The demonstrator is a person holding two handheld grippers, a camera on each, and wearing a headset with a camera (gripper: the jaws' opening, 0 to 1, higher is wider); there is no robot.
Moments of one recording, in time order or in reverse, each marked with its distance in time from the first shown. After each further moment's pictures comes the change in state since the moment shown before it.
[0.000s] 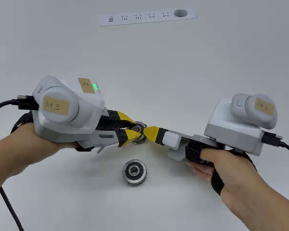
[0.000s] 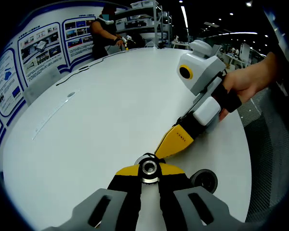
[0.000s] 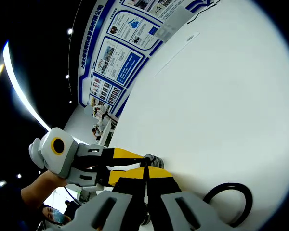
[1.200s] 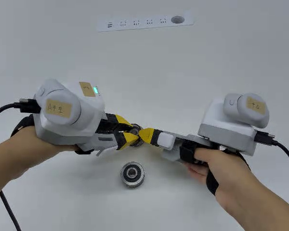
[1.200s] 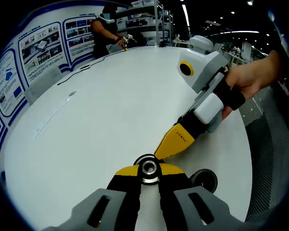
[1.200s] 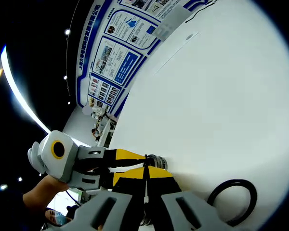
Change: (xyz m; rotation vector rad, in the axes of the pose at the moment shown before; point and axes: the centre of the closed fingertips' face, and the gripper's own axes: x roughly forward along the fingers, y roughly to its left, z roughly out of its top) left arm -0.001 0.000 -0.001 0.006 0.020 0.022; right arm 0.002 0.004 0.000 0.027 0.009 -0.014
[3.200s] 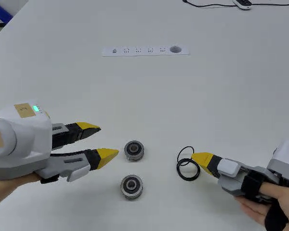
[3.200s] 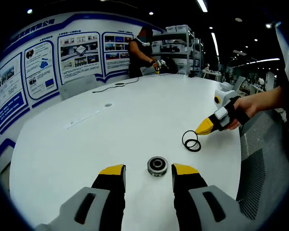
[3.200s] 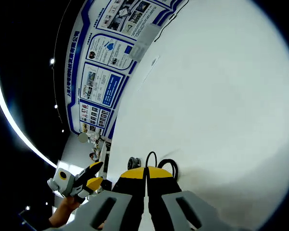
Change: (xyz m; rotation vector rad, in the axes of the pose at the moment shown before) left arm -0.085 0.008 0.007 -0.219 -0.254 0.217; right arm -0.103 -0.036 0.010 0.196 -0.152 -0.074
